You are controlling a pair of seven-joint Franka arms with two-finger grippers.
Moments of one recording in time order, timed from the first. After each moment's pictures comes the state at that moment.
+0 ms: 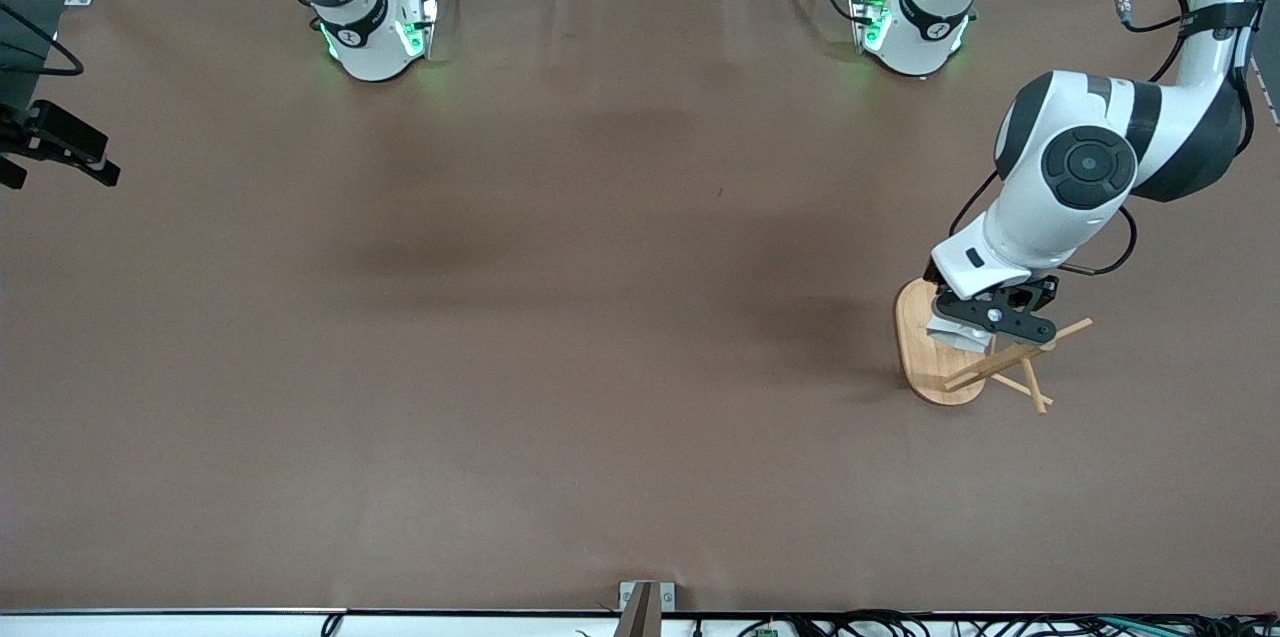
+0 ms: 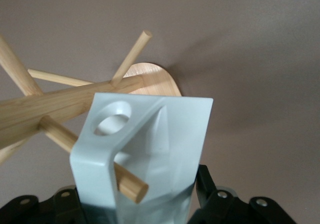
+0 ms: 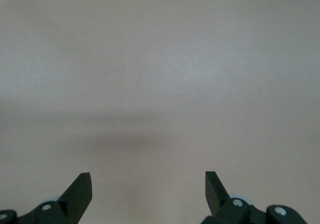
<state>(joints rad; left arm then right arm) 0.09 0.23 -0.32 -1.89 0.27 2.07 0.02 -0.01 -0.01 -0.06 -1.51 0.02 1.53 -0.08</state>
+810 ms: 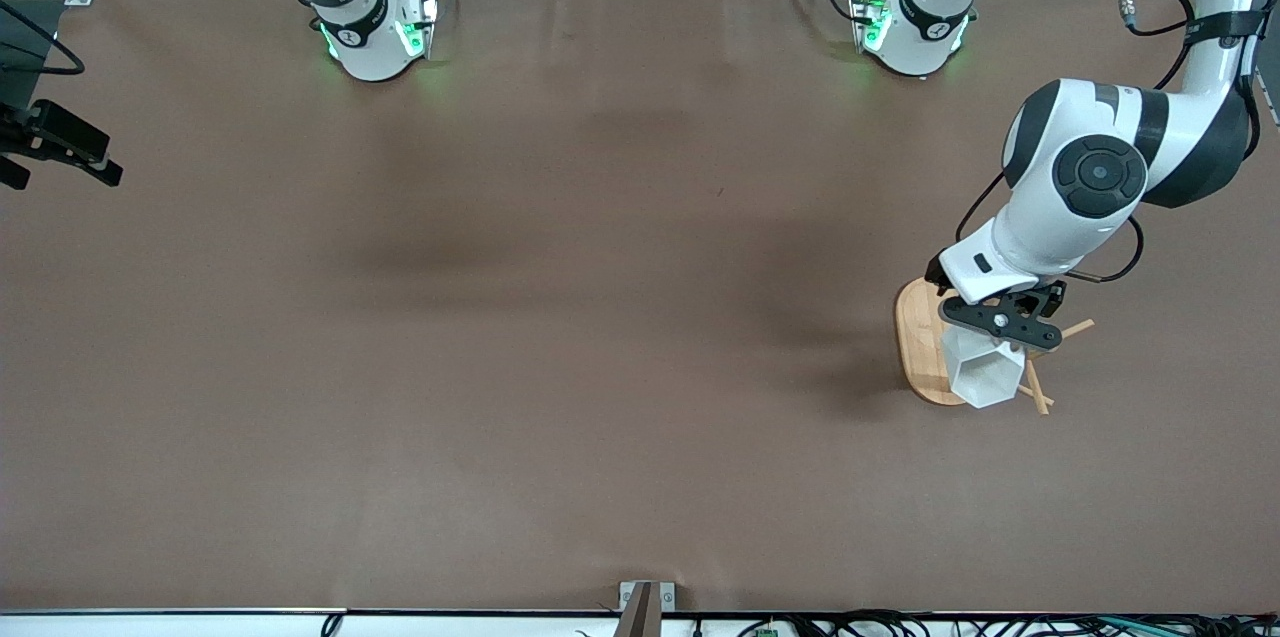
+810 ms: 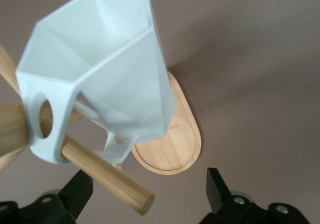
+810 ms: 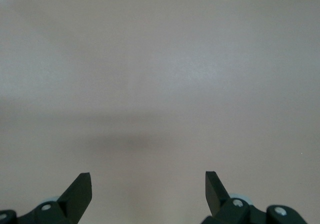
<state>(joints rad) 0.10 0.23 -0.32 -1.89 0.27 2.08 0.05 -0.01 -0.01 -0.06 -1.51 0.03 1.53 -0.08</state>
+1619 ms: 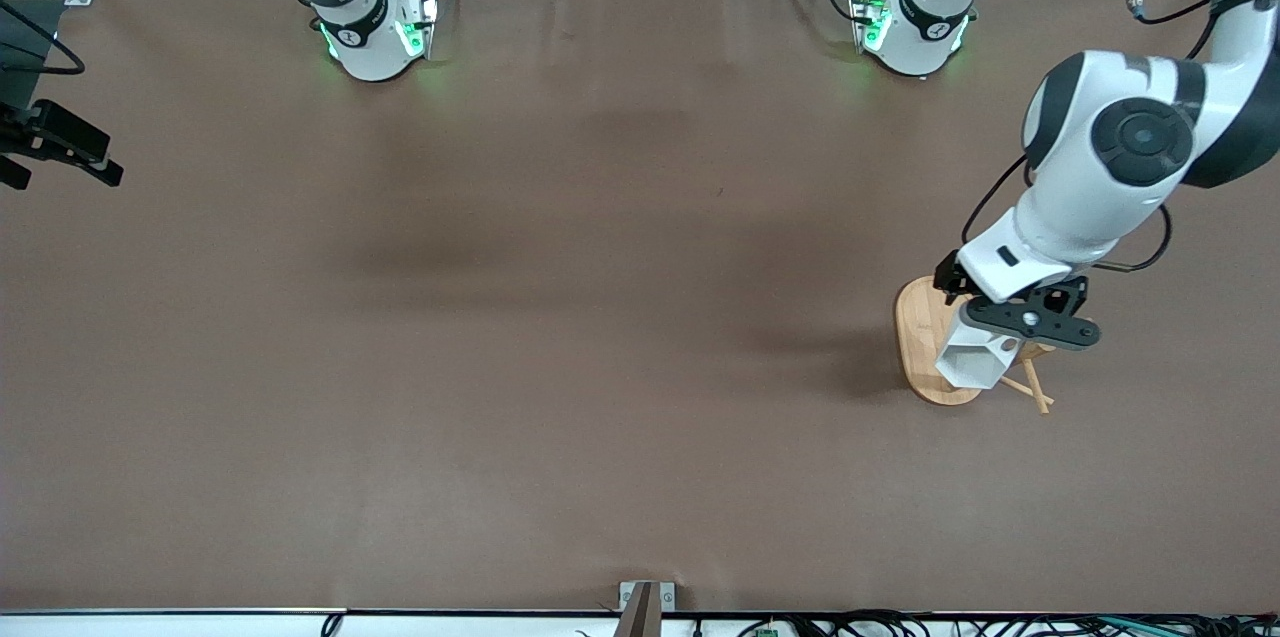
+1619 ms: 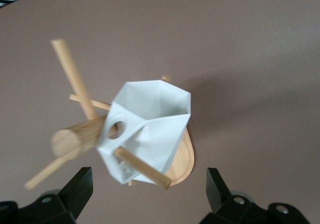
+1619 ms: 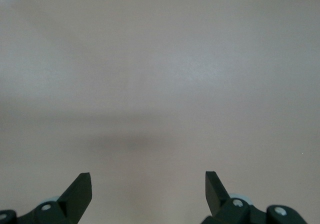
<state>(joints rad) 0.09 0.21 -0.33 -1.74 0.23 2.00 -0.02 -0.01 -0.01 -0.06 -1.51 0.03 1.54 -0.08</state>
